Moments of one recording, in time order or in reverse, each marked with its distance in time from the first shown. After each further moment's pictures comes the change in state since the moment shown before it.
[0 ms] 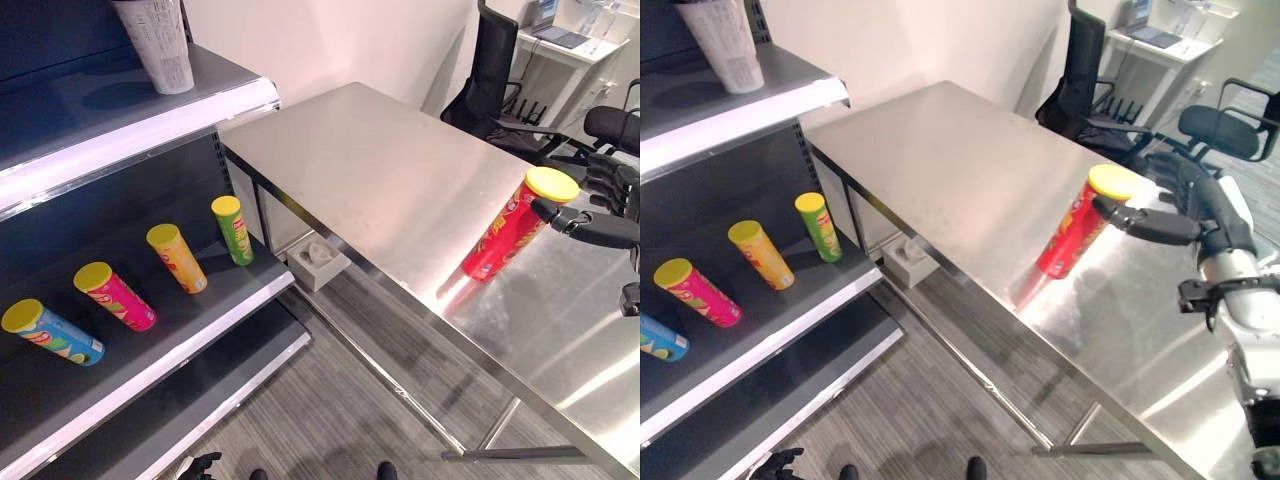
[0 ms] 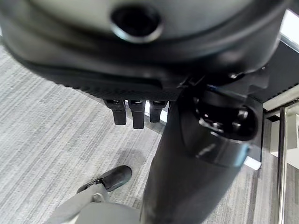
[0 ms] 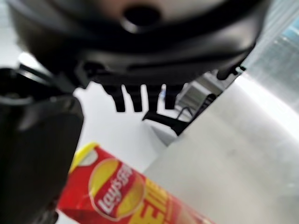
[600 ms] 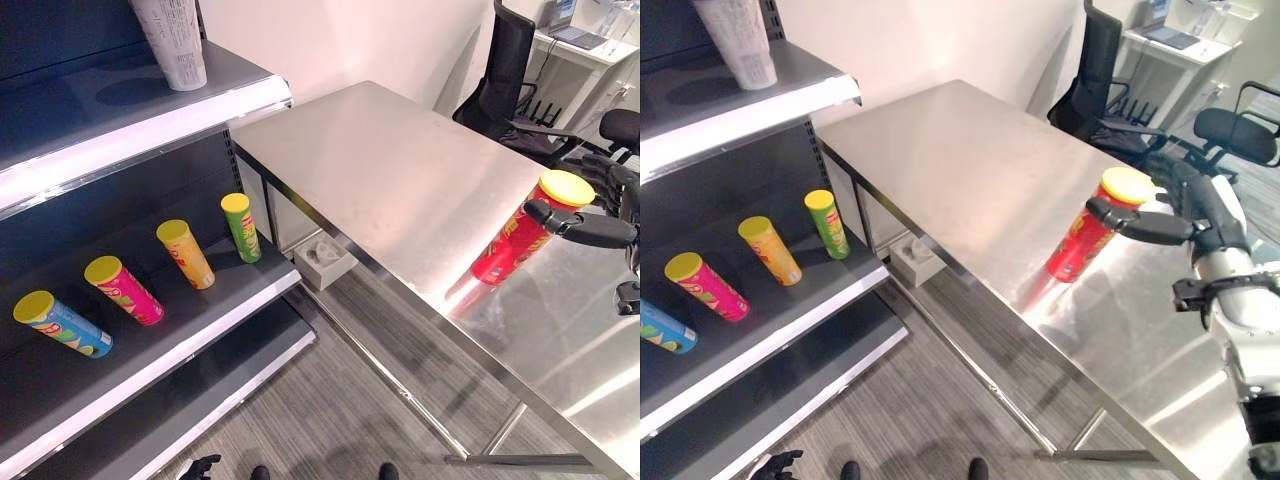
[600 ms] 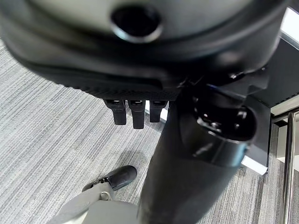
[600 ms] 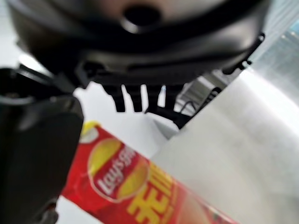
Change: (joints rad) left arm 0.005 0.003 0.001 -0.006 0.000 0.001 0.006; right arm -0.014 0.000 0.054 0.024 -0.030 0.001 0.000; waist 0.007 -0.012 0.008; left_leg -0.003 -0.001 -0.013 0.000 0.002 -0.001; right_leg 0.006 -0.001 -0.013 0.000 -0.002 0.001
